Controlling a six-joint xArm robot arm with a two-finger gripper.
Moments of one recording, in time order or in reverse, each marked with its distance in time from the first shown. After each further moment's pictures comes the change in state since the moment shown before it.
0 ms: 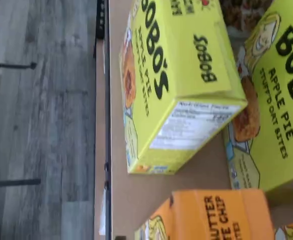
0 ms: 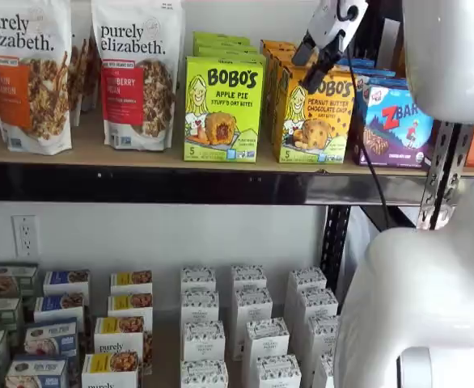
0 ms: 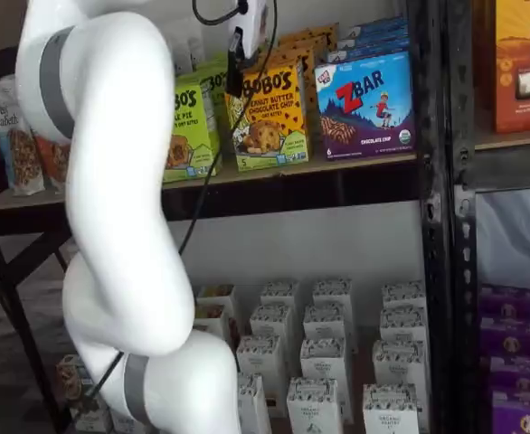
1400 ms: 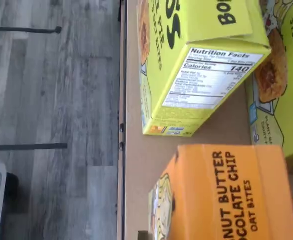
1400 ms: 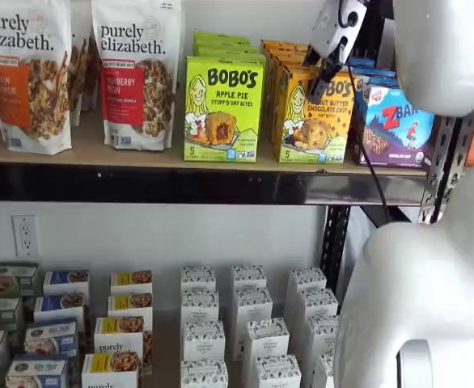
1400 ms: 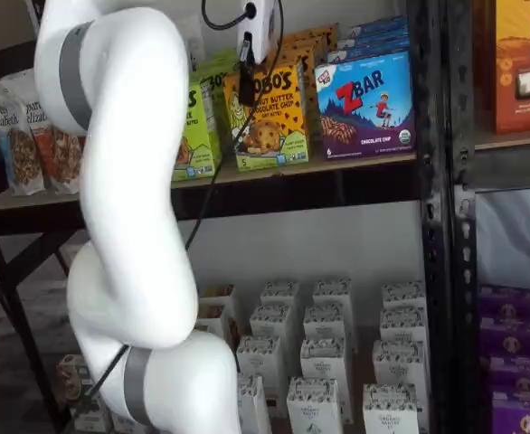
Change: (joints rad) arm 0.018 0.077 -0.082 -0.105 0.076 0.000
